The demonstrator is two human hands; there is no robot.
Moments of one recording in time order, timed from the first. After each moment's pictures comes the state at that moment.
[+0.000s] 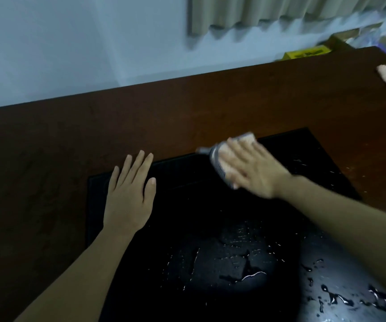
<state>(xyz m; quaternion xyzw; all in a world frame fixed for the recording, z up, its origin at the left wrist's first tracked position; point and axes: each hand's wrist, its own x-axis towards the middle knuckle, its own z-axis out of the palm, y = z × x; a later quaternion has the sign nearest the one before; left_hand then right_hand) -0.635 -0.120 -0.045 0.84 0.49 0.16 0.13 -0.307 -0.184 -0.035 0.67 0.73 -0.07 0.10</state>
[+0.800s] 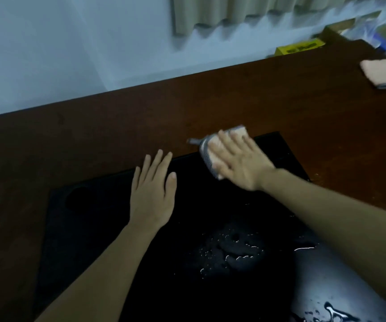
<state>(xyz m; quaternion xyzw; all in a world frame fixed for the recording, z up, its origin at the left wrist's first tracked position) -0.502 -0.147 -0.038 0.82 0.51 0.16 0.20 -0.243 -0.174 -0.030 0.69 0.71 -0.09 0.11</state>
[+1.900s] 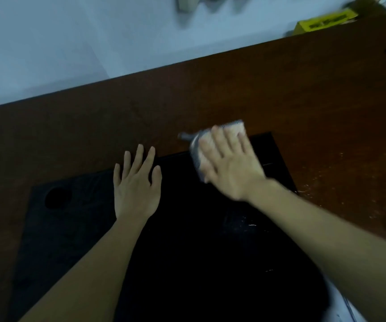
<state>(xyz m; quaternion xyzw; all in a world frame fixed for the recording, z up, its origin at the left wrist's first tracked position) -0.464 -0.129 -0.048 0.77 0.62 0.02 0.15 -0.224 -0.177 -0.038 0.70 0.70 -0.11 0.05</state>
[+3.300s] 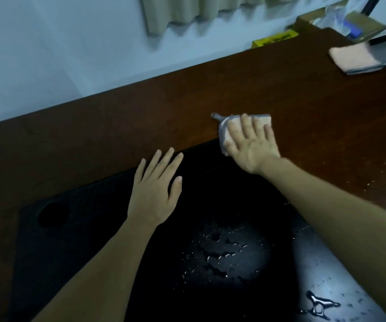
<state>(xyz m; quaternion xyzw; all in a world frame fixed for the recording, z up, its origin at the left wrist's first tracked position) -0.462 -0.141 -0.049 0.91 0.37 0.12 0.11 -0.184 -0.186 -0.030 0.83 0.53 -0.15 0.06</state>
